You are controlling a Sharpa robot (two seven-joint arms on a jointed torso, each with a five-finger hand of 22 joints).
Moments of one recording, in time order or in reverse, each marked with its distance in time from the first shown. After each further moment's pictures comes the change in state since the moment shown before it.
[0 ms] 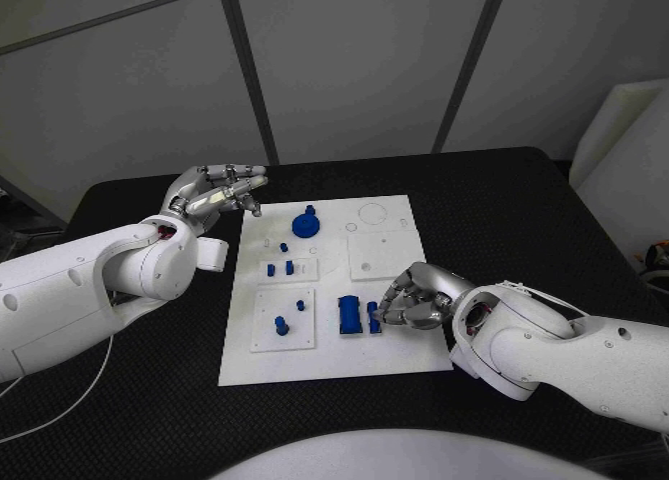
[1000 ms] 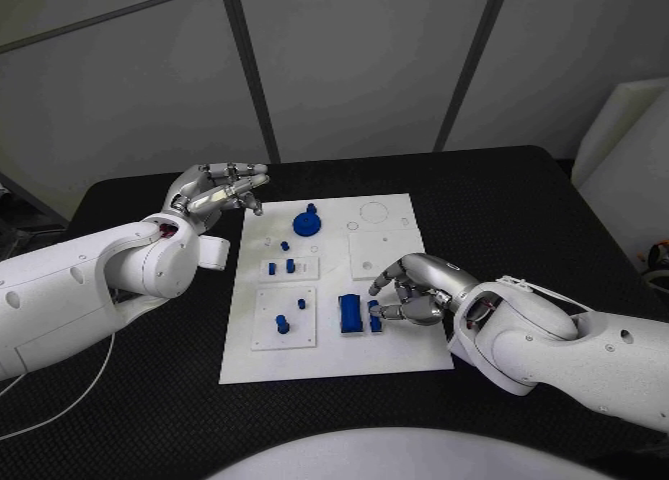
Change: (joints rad) left arm 0.000 0.002 0.000 0.000 0.000 0.000 0.000; left_hand 0.000 0.000 -0.003 -0.003 0.000 0.000 0.000 0.000 0.000 0.000 0.000 0.000 0.000 0.000 0.000 0.000 -0.002 0.000 0.000 0.000 0.000 0.000; right arm 0.000 -0.002 0.000 -0.024 -0.106 -0.014 0.209; right_hand 0.147 0.023 0.024 -0.040 -0.108 -0.042 0.044 -0.111 -0.090 -0.014 0.039 -0.007 -0.007 0.002 0.030 -0.003 0.000 0.000 -0.001 0.034 -0.006 0.000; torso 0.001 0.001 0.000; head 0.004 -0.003
